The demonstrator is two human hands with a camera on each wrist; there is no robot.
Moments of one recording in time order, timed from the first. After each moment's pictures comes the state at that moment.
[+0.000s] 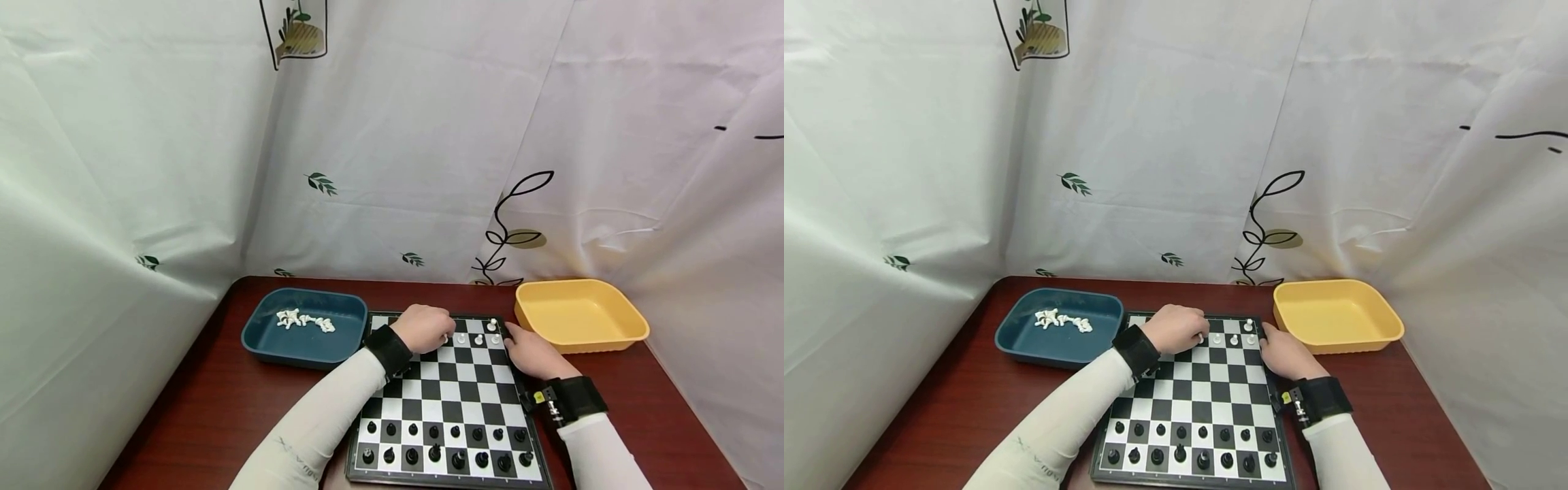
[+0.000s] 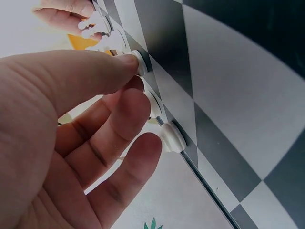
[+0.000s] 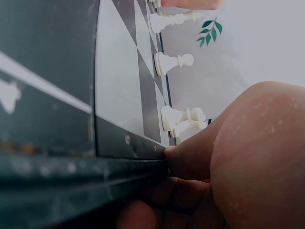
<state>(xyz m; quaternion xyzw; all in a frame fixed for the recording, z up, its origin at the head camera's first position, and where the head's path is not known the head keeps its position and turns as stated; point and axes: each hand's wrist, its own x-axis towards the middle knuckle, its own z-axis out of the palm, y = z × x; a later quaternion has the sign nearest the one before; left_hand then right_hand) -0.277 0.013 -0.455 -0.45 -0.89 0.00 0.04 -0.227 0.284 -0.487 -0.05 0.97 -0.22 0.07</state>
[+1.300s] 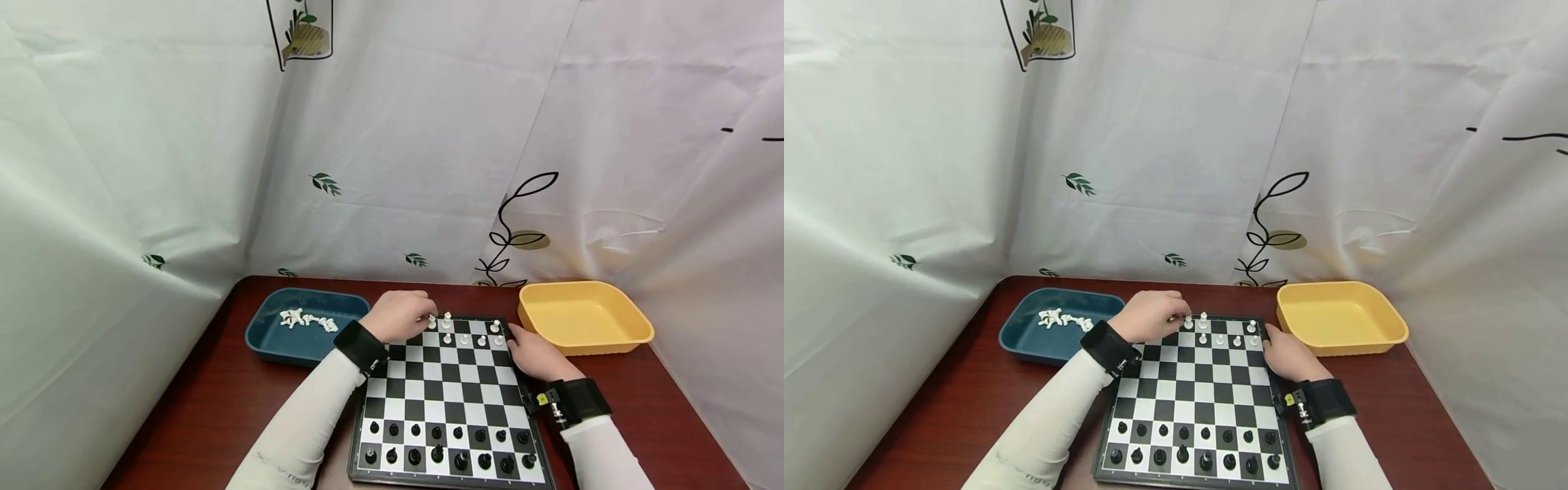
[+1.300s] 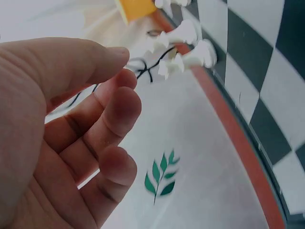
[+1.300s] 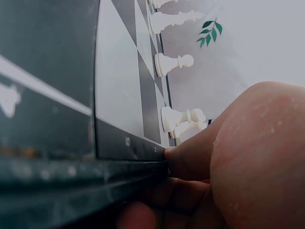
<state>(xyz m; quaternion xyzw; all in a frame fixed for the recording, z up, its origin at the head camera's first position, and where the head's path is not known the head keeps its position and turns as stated) -0.279 -0.042 -0.431 -0.43 -0.89 -0.10 0.10 -0.228 0.283 -0.489 -0.06 0.97 -0.22 0.07</state>
